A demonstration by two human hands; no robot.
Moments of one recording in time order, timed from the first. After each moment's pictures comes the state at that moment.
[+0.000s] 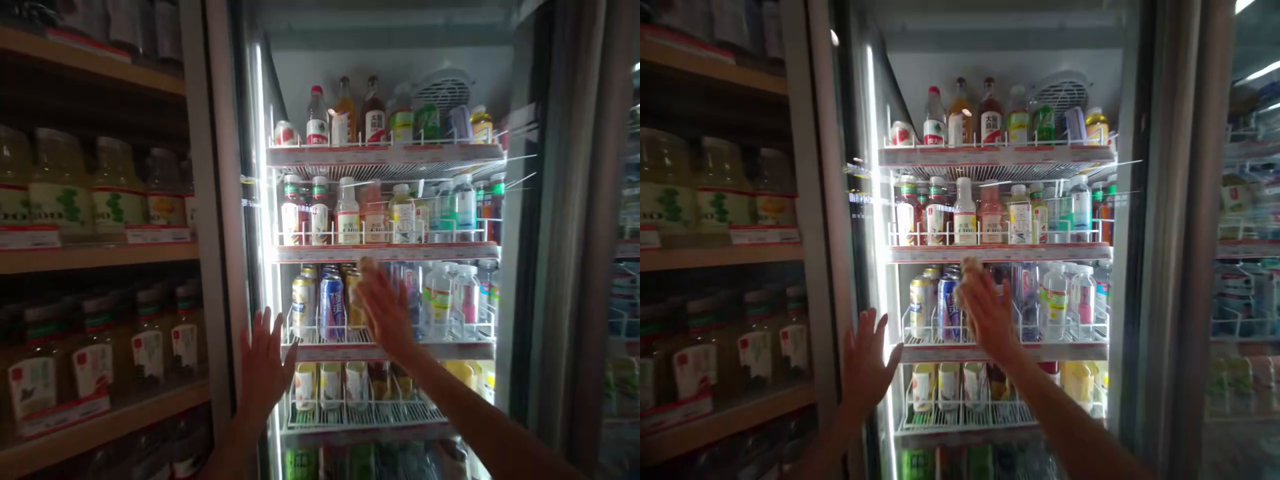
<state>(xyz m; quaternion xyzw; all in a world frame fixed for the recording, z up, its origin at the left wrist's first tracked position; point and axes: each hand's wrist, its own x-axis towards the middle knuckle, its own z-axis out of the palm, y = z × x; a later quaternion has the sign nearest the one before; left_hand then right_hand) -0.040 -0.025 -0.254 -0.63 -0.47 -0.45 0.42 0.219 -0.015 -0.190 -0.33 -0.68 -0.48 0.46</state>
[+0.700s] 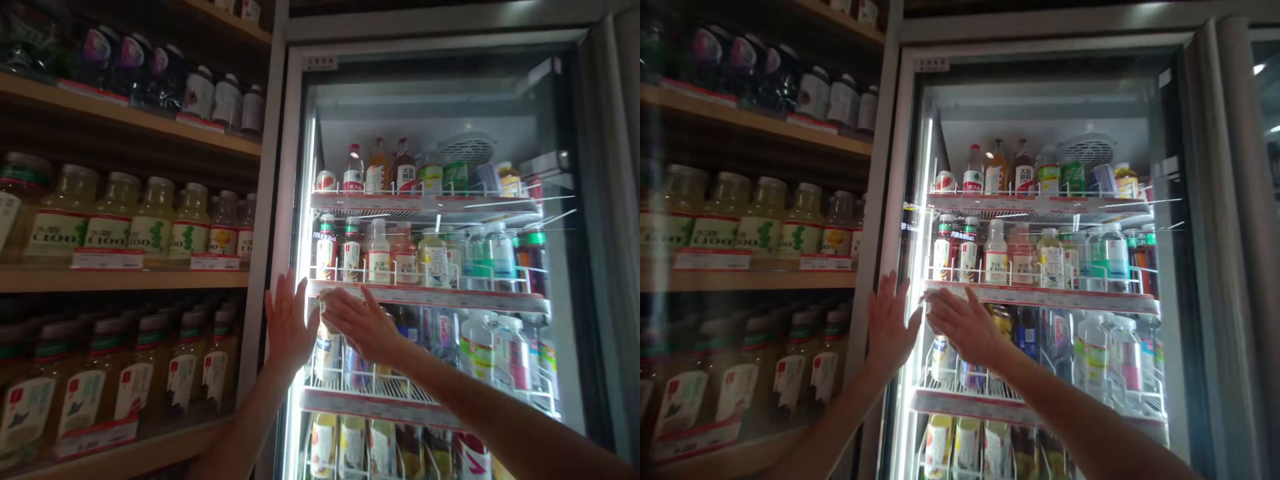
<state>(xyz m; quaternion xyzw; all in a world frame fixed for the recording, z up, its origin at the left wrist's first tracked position) -0.052 -0.016 -0.125 -0.57 -0.41 -0.55 0.46 0.136 0.000 -0.071 -0.18 -0.75 -0.55 0.32</state>
